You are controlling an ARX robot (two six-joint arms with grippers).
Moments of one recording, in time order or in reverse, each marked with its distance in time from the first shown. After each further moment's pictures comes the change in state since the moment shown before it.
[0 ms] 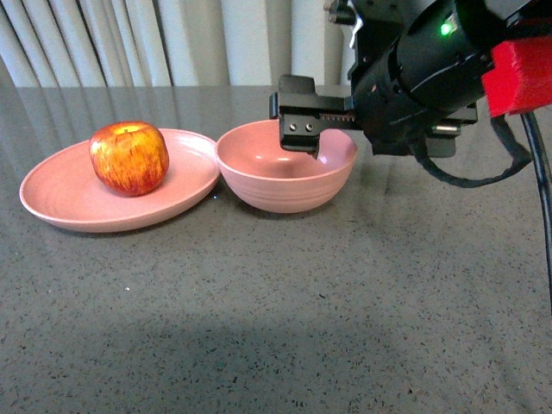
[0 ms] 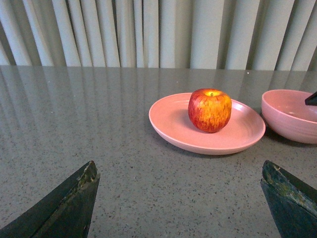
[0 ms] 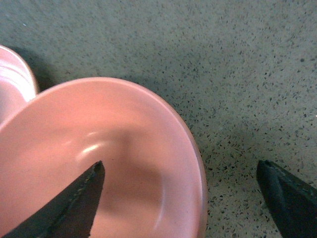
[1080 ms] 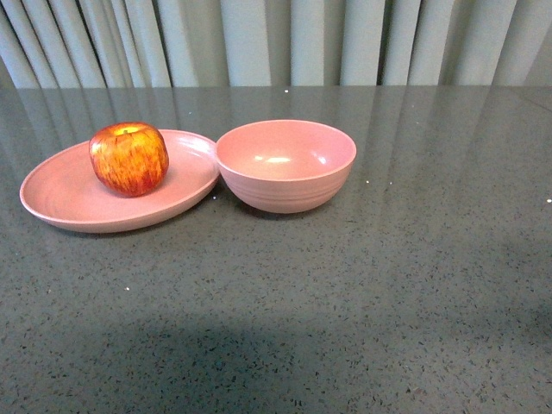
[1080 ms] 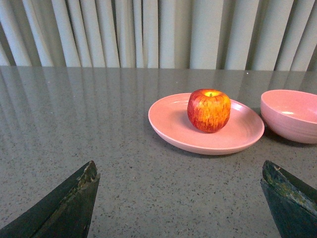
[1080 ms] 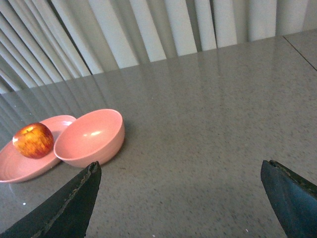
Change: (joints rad) left arm 0.000 0.000 0.000 0.000 0.000 0.000; right arm -0.311 -1.266 -0.950 0.197 -0.161 -0.014
